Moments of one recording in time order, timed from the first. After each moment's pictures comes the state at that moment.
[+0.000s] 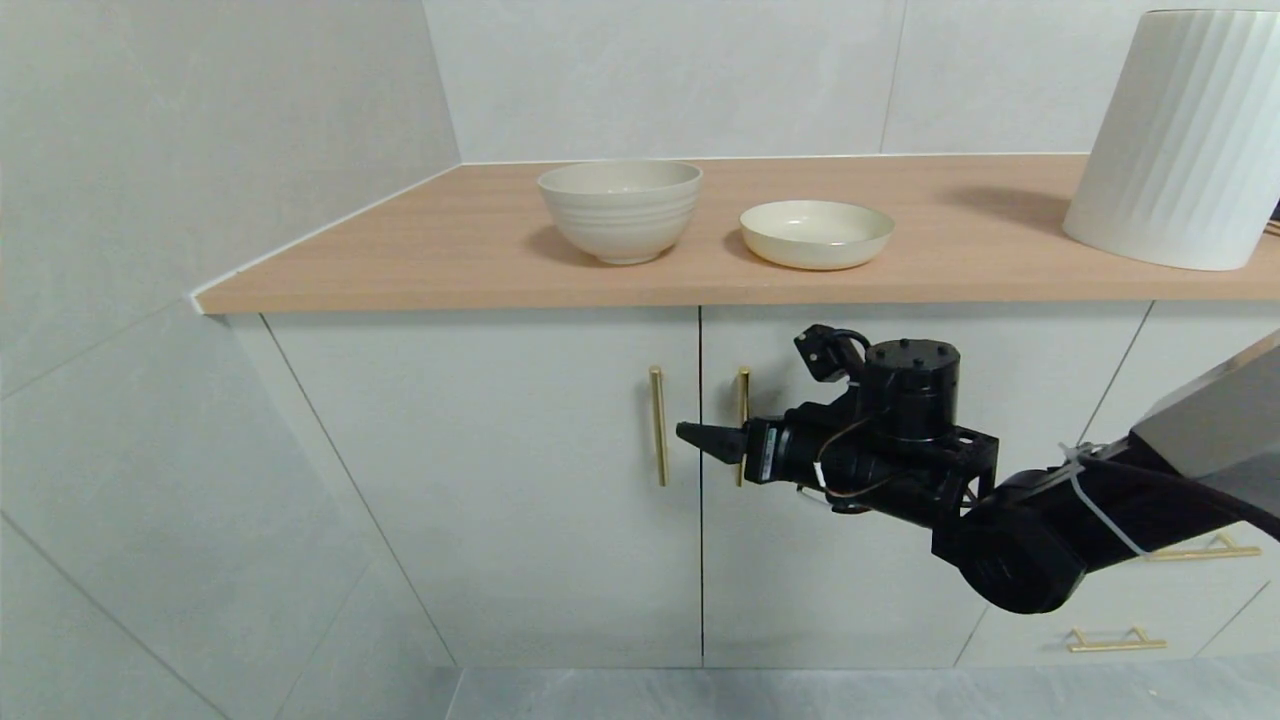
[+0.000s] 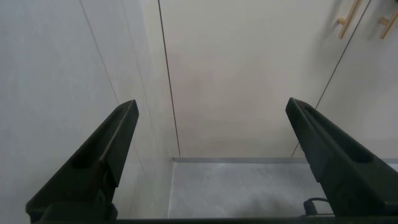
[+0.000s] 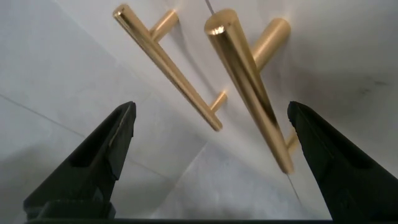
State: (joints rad) left arm 0.00 0.00 0.00 0.00 0.00 0.00; right arm 0.61 2.06 -0.99 -0.93 0.23 0.39
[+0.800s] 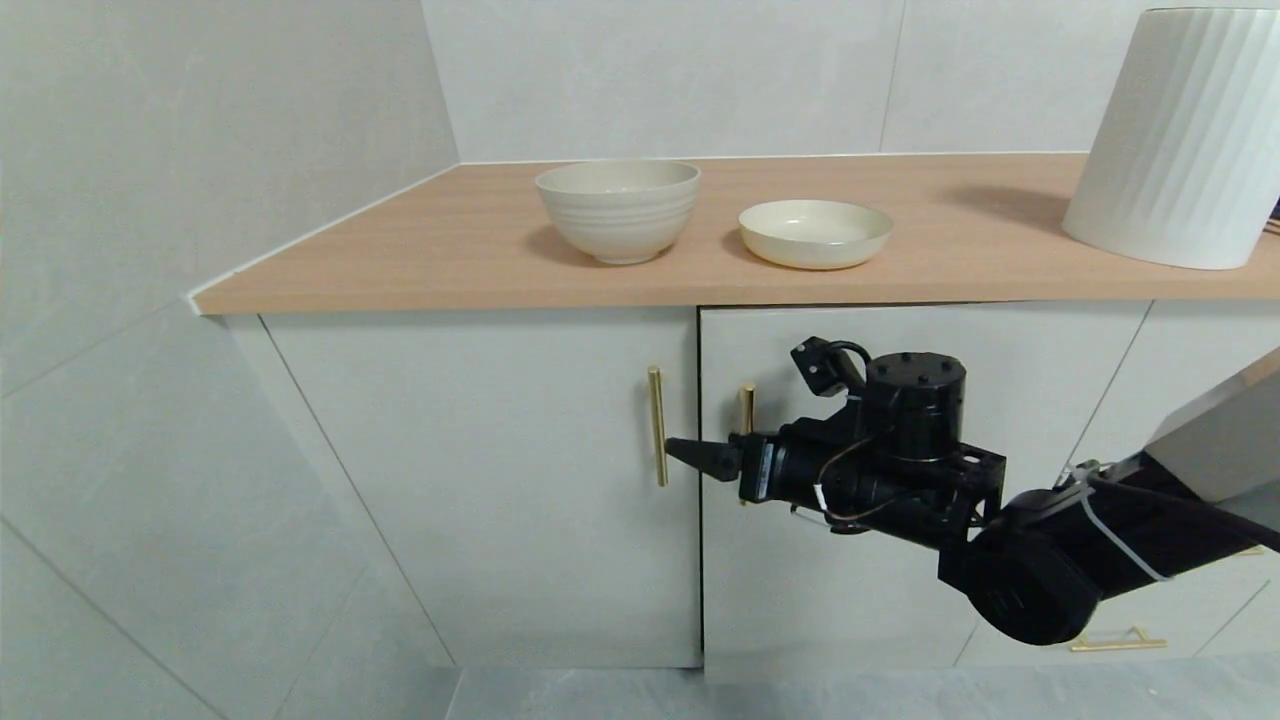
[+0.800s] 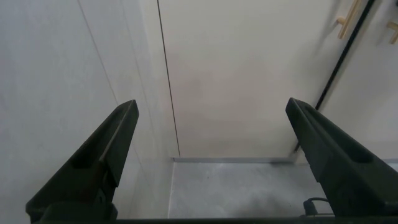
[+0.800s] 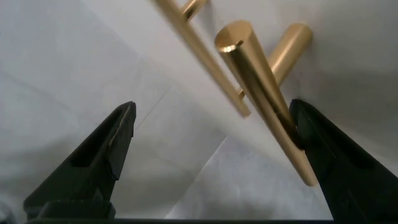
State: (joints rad) left arm 0.00 0.00 0.00 0.00 0.00 0.00; right arm 0.67 2.03 -0.93 -0.97 0.28 0.46
